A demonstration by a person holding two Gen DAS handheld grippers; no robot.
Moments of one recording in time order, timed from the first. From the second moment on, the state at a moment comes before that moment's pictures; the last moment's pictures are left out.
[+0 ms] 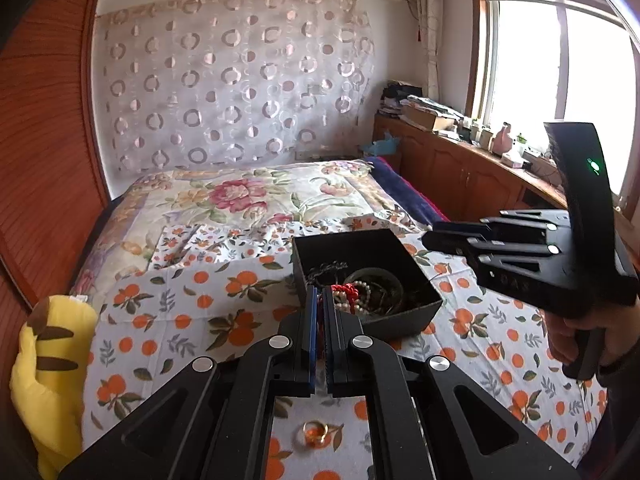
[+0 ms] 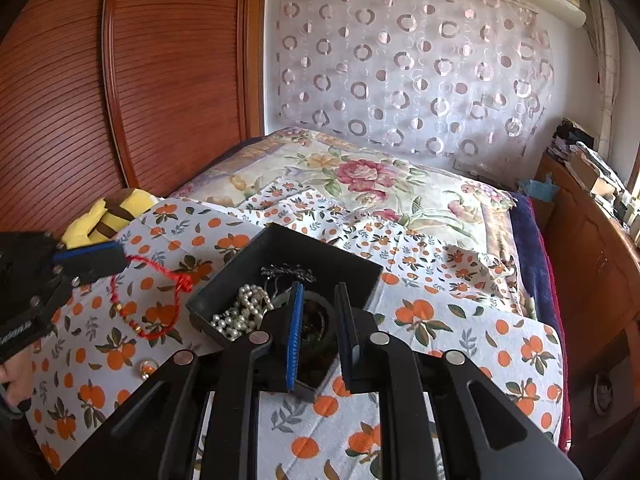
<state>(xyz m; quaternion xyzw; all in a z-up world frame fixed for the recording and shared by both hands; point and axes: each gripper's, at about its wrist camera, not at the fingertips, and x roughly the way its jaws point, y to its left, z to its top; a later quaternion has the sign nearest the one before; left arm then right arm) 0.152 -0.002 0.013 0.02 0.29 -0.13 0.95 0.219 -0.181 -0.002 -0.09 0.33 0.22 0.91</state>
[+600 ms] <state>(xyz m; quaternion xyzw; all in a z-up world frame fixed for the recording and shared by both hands) 0.213 -0.044 0.012 0.03 0.30 -0.15 0.94 0.180 -0.210 -0.033 -0.09 0.35 0.23 0.91</state>
